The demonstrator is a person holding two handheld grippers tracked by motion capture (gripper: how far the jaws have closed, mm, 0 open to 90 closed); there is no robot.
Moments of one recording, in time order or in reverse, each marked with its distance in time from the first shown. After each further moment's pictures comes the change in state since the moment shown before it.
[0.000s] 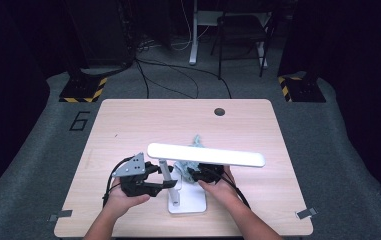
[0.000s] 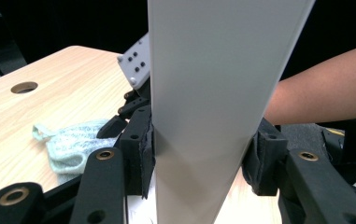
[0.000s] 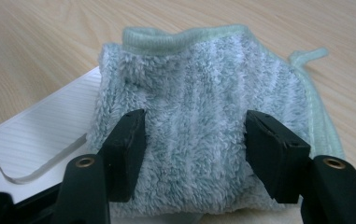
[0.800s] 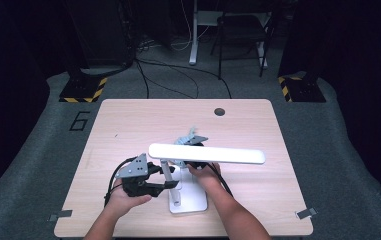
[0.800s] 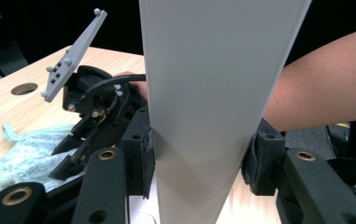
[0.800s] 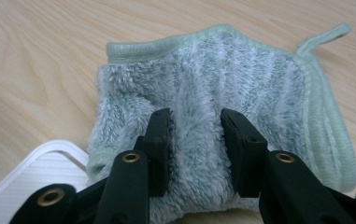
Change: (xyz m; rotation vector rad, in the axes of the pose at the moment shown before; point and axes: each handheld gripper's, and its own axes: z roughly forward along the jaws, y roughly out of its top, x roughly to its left) left arm 0.000 0.000 0.004 0.007 -0.005 0.028; right arm -0.007 0.040 0.056 0.069 -0.058 0.077
